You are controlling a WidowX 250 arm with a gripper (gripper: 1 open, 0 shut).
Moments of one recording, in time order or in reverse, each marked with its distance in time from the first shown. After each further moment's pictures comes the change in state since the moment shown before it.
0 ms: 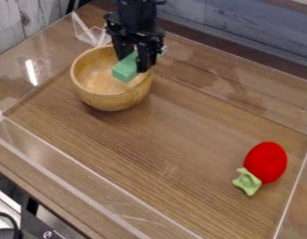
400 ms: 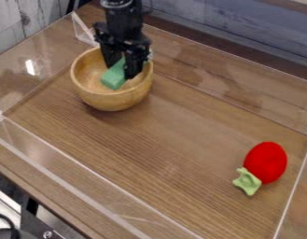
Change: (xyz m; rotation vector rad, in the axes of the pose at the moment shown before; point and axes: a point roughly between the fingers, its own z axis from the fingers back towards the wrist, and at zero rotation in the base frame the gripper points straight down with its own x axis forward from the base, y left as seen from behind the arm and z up) arm -0.003 0.024 -0.025 0.014 0.036 0.032
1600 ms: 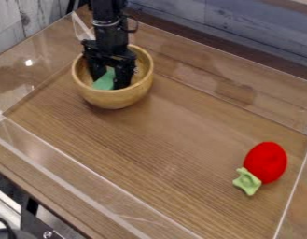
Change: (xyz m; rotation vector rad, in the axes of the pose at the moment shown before) arm 0.000 0.026 -0.032 -0.004 0.063 0.062
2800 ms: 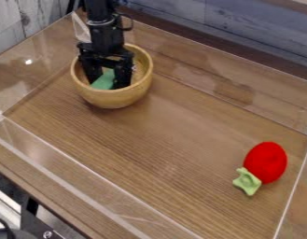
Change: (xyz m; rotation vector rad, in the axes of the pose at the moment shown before) arm -0.015 -0.006 0.002 -0.091 0.076 0.055
